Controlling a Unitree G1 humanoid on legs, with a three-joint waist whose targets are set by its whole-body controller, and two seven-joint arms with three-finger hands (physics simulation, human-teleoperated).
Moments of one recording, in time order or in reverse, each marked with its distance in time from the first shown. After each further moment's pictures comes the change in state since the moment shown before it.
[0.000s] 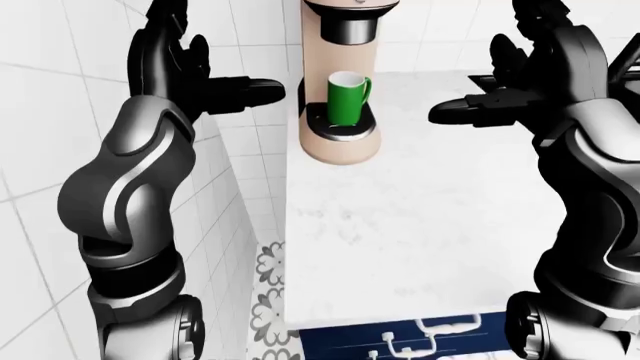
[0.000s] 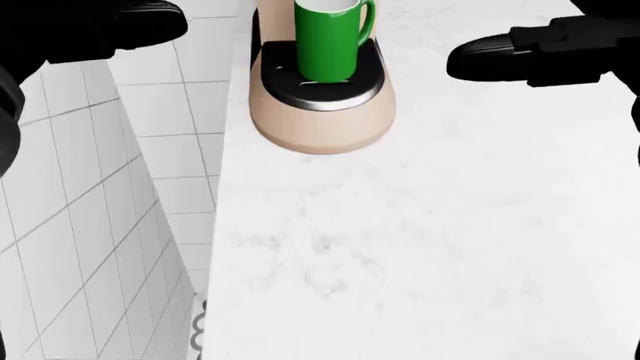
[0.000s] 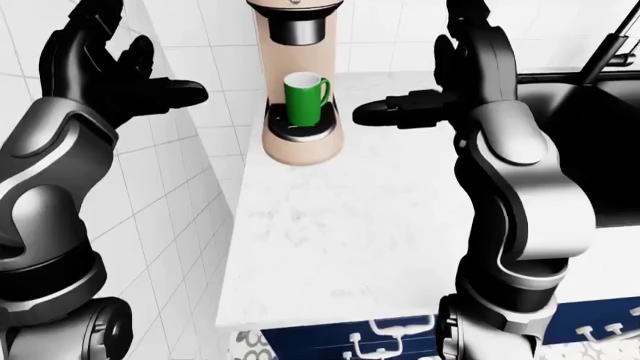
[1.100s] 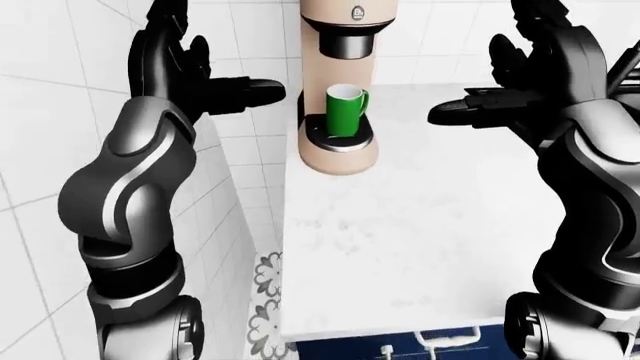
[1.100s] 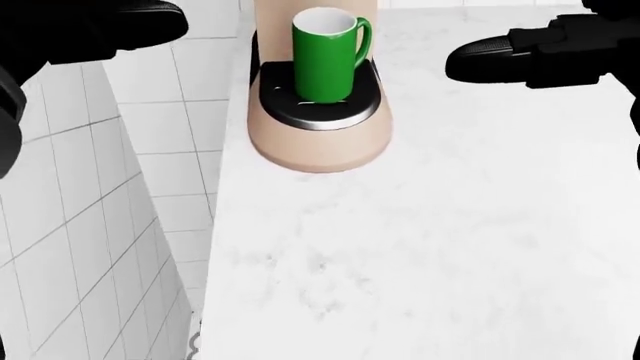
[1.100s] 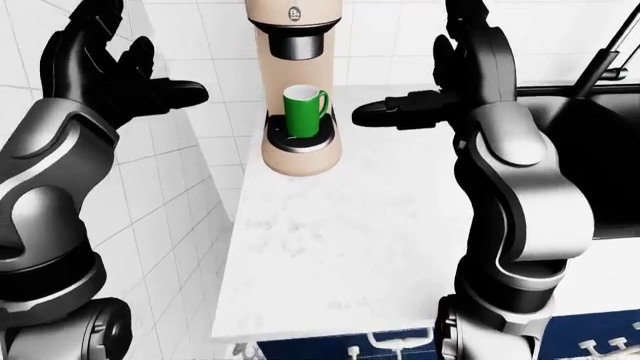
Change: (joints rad) left arm 0.003 0.004 -0.004 -0.001 -0.015 -0.002 0.015; right arm 0.003 0.006 -0.001 -0.005 -0.008 -0.001 0.009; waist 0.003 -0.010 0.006
